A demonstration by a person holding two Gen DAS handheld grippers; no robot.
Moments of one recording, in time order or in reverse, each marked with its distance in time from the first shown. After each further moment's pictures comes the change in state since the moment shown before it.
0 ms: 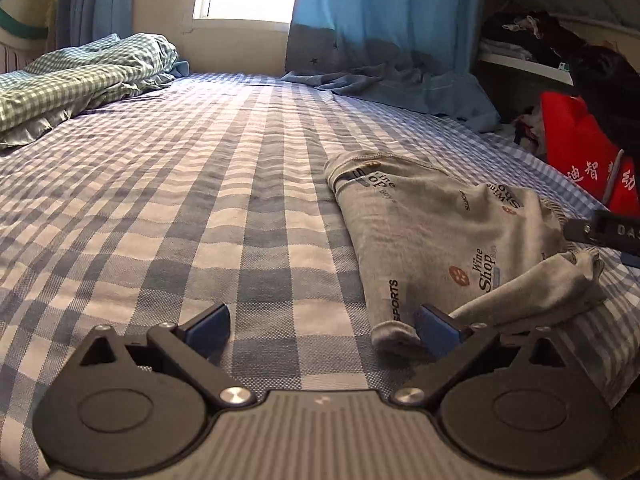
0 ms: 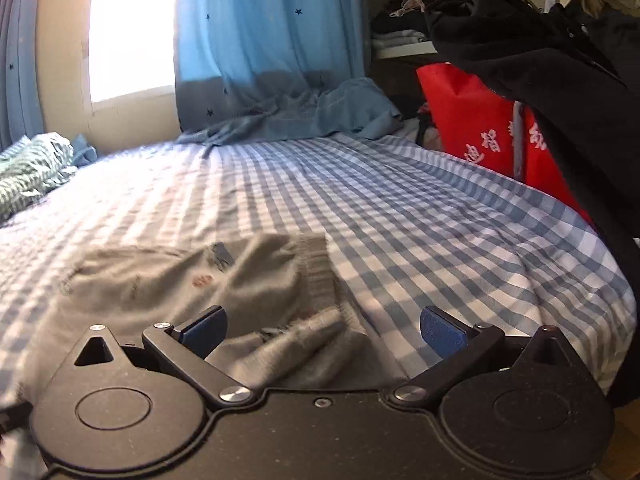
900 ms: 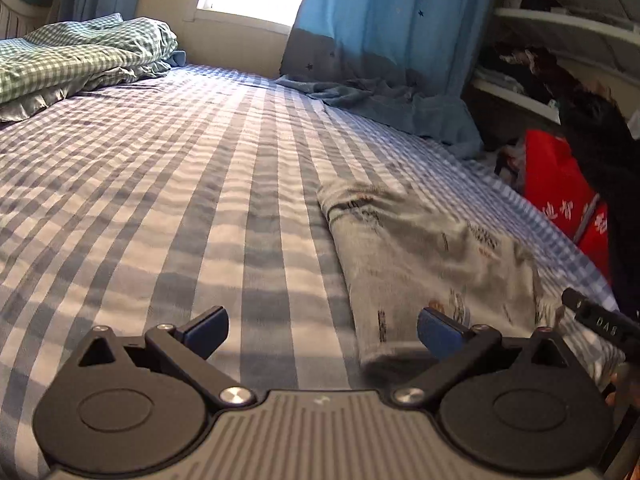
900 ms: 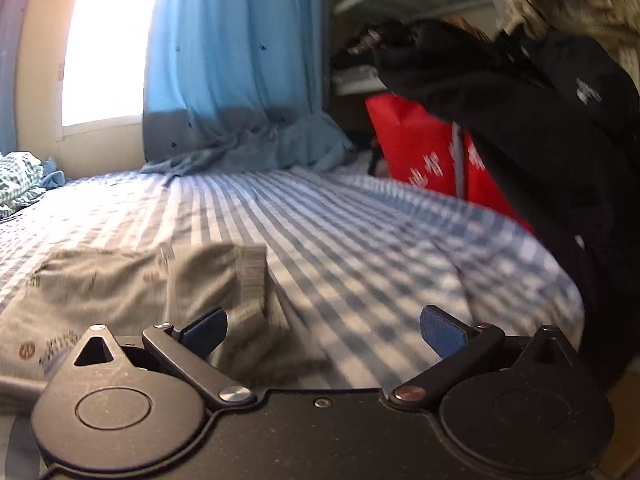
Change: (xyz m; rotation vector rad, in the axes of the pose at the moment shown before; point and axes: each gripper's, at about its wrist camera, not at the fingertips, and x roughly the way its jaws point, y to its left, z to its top) left arm -0.018 0.027 0.026 -0.111 -0.020 -0.111; right arm -0.024 -0.027 -0.029 -0.016 -0.144 -0.122
